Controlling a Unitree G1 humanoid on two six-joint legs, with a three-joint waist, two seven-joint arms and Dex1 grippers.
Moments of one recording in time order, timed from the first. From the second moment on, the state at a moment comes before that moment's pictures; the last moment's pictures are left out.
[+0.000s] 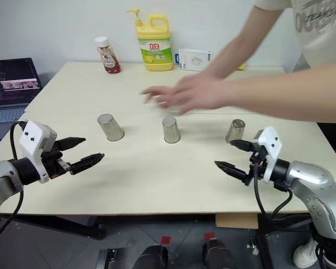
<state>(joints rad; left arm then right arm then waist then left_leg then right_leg) -0.15 0.89 0.40 -0.23 -0.51 0.72 -0.79 -0.24 -0.71 -0.10 -0.51 0.68 0.71 0.74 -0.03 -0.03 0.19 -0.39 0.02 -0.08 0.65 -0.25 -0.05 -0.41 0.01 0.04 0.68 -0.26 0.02</state>
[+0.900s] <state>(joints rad) -0.91 0.70 0.07 0.92 -0.13 0.26 -0.73 -0.45 -0.66 0.06 -0.51 0.68 0.78 0.72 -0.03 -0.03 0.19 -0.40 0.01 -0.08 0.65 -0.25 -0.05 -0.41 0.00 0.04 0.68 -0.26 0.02</state>
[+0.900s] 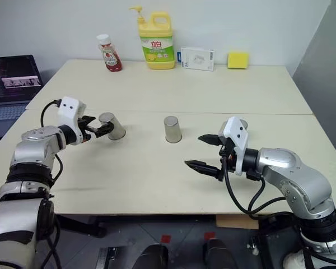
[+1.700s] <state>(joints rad) -1.11 0.60 0.09 1.27 -0.03 0.11 -0.70 -0.46 -0.65 0.06 -0.51 0.68 0.80 0.70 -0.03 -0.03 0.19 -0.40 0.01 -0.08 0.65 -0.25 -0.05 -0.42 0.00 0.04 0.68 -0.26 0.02</state>
